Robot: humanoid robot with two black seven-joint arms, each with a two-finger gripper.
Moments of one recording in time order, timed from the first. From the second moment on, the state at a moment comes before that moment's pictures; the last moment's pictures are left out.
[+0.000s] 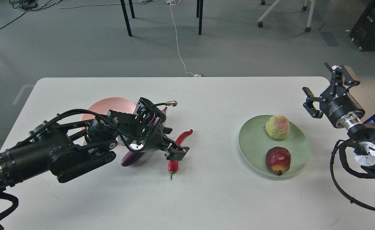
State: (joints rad) left arm -0.86 0.33 -0.30 -1.26 1.91 -0.49 -0.07; right arm 0.58 -0.70 0.48 1.08 0.07 0.12 0.49
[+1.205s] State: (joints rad) left arm -0.82 0.26 -0.29 -1.14 1.91 -0.49 -0.05; right arm 0.55 -0.69 0.50 1.09 0.07 0.13 0.49
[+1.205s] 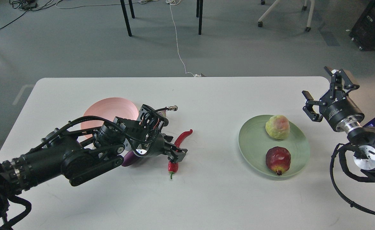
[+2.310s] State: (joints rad) left arm -0.90 0.60 -0.31 -1.12 1.74 -0.43 -0.12; right arm 0.55 -0.70 0.51 1.09 0.06 0.13 0.49
